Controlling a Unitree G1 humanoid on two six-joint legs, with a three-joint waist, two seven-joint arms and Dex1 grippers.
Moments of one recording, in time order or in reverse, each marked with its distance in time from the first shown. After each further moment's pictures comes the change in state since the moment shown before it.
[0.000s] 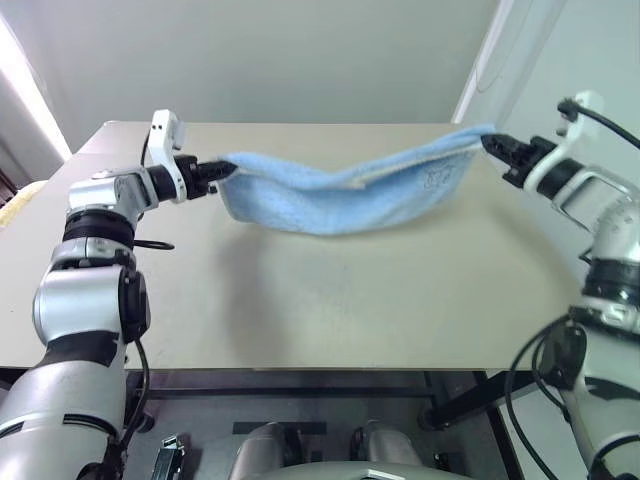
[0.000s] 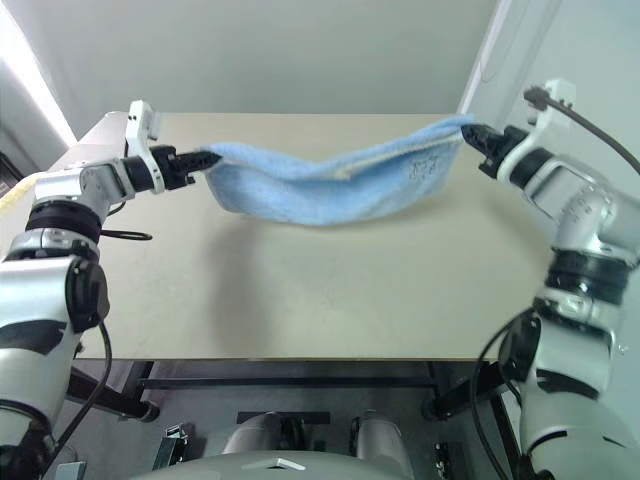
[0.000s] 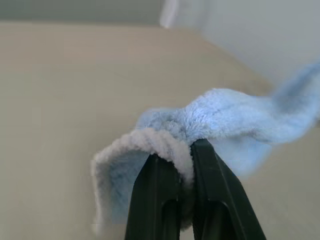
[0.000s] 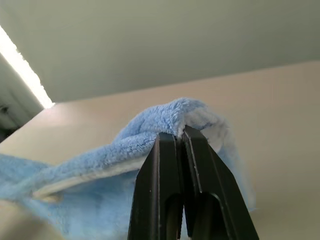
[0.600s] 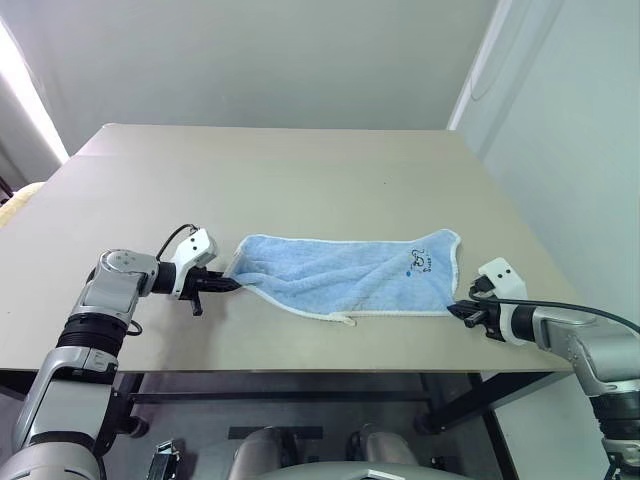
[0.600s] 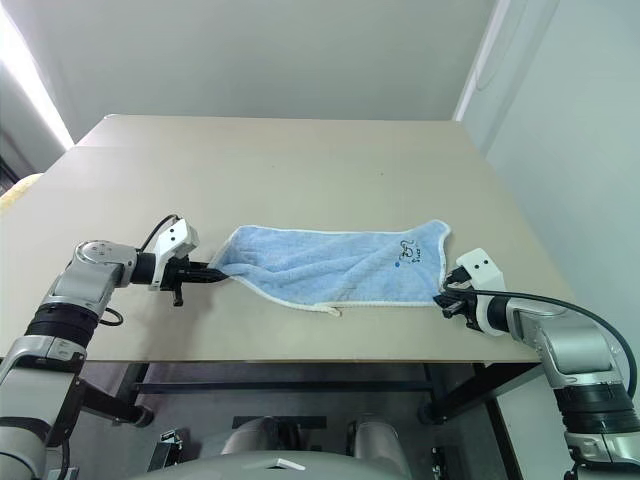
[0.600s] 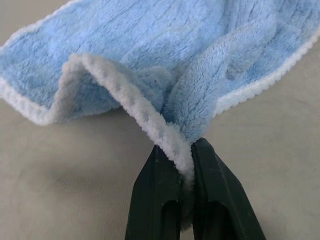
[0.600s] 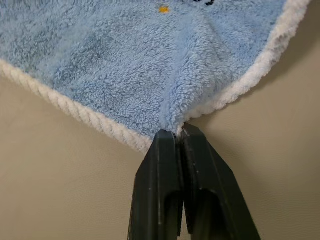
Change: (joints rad) left arm 0.673 0.139 -0.293 -0.640 0.121 -0.140 -0.445; right arm 0.813 -0.158 0.293 -0.539 -0.129 0.109 0.273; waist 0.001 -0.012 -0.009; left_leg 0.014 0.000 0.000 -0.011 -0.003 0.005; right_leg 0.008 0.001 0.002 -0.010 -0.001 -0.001
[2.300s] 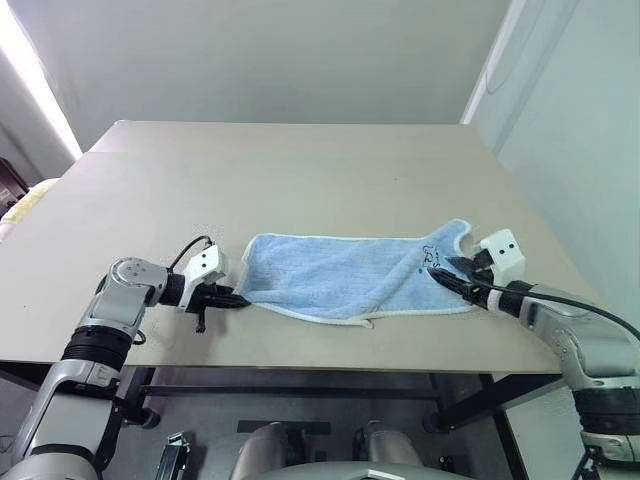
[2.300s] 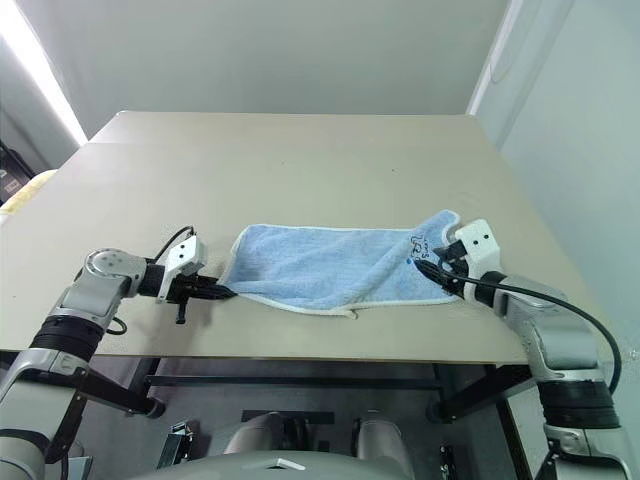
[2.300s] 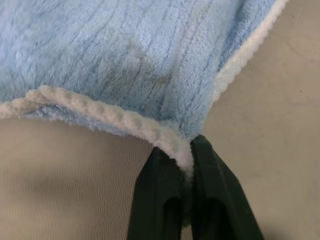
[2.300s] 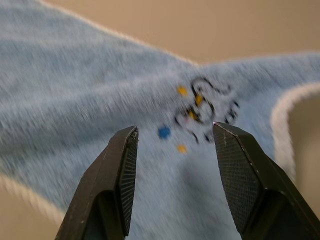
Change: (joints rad) left arm 0.071 -0.011 -0.033 -0.076 -0.008 -0.093 -0.076; right arm -0.014 0.055 -0.013 -0.018 0.003 -0.288 -0.076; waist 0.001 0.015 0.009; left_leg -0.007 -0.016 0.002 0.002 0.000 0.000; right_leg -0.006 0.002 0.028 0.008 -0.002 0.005
